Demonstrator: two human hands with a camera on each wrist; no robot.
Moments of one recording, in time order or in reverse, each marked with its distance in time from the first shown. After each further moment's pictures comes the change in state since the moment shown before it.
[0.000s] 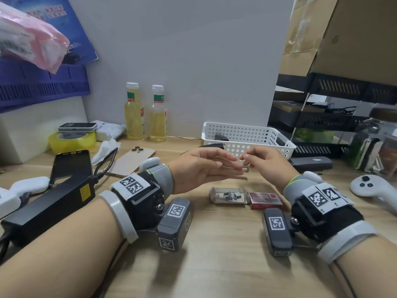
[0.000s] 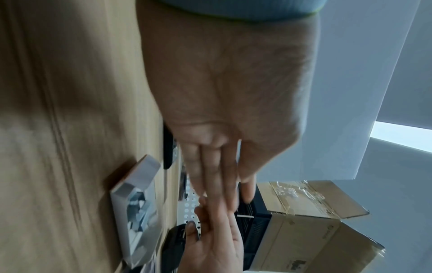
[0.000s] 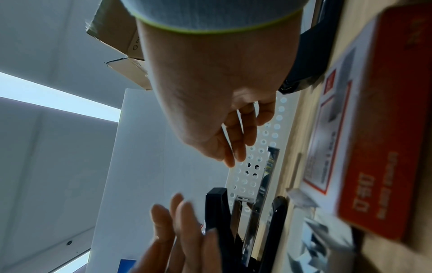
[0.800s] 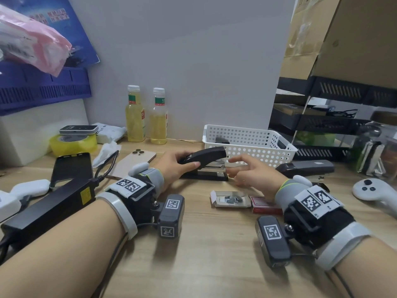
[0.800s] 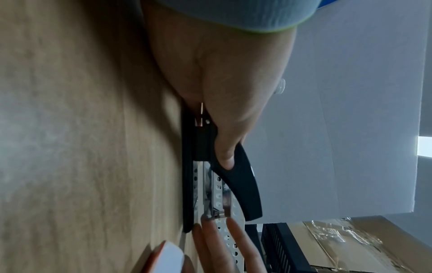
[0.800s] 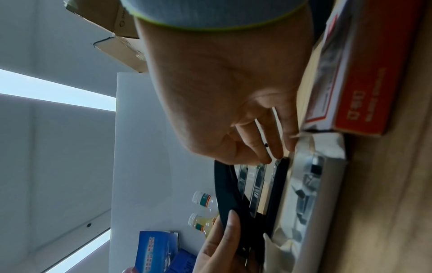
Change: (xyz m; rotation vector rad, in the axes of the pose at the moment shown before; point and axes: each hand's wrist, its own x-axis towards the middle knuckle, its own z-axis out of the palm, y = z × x) left_hand -0.006 -0.022 -0.066 0.695 0.634 -0.057; right_hand -0.009 -0.015 0.023 0.150 -0.242 0.266
